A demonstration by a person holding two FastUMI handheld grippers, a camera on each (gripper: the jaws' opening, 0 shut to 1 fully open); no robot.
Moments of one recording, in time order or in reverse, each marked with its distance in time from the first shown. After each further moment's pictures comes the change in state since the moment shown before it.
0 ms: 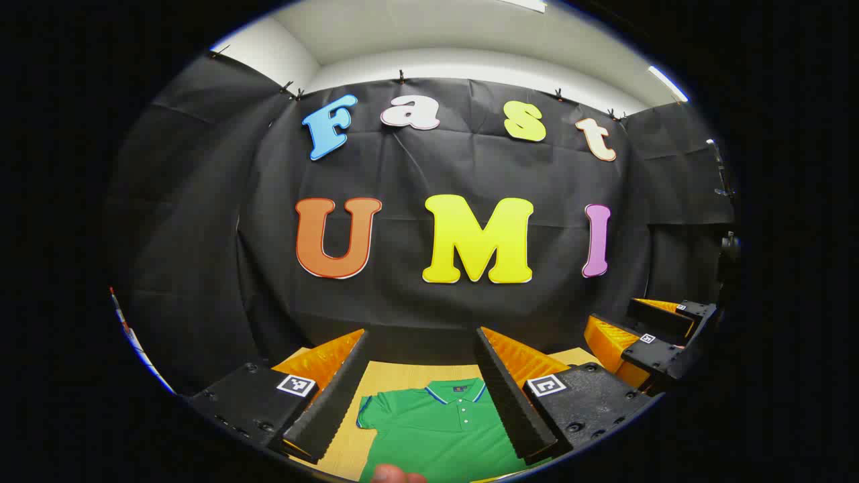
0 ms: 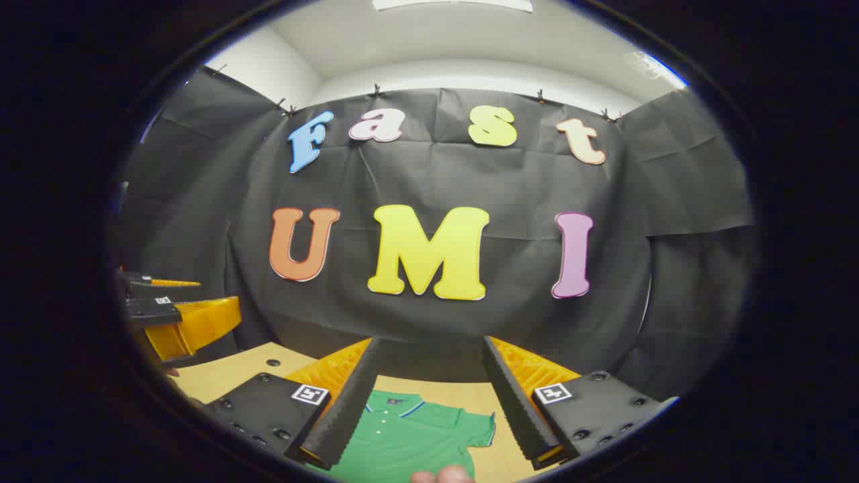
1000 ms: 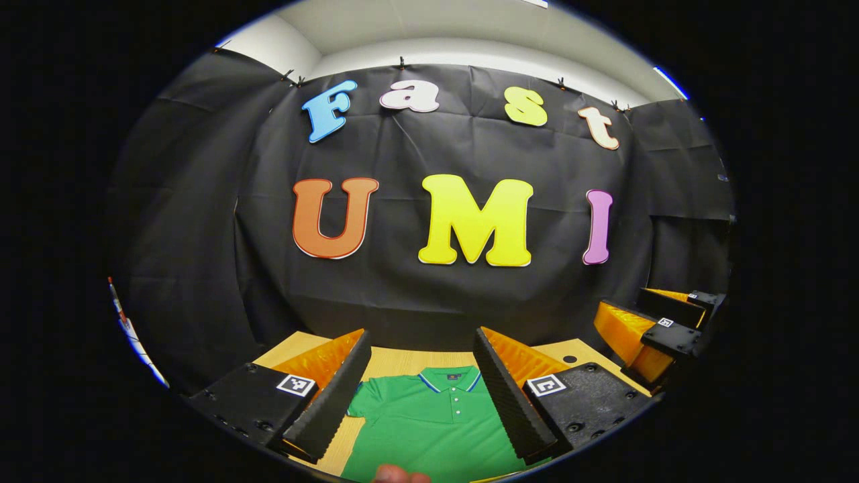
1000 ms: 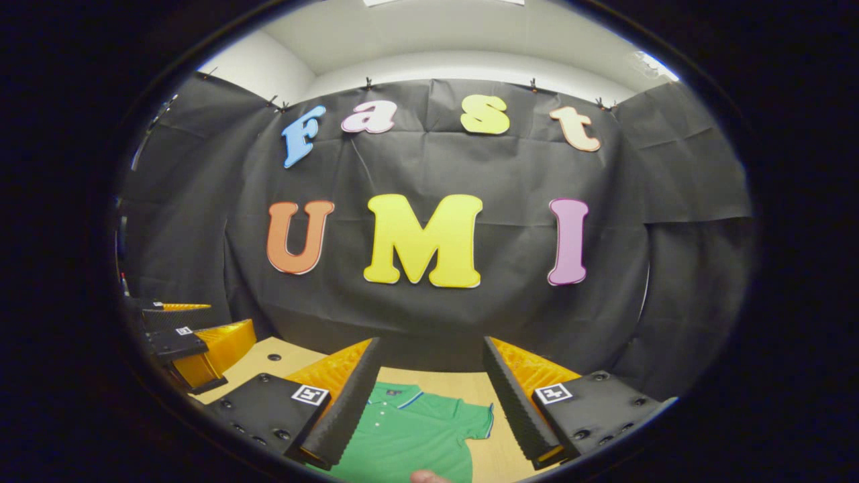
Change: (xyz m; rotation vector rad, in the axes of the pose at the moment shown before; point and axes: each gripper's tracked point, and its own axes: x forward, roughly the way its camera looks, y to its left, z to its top) left arm 0.004 -0.016 -0.034 -0.011 0.060 0.019; right arm -0.005 -0.017 -0.015 0.026 0.073 0.002
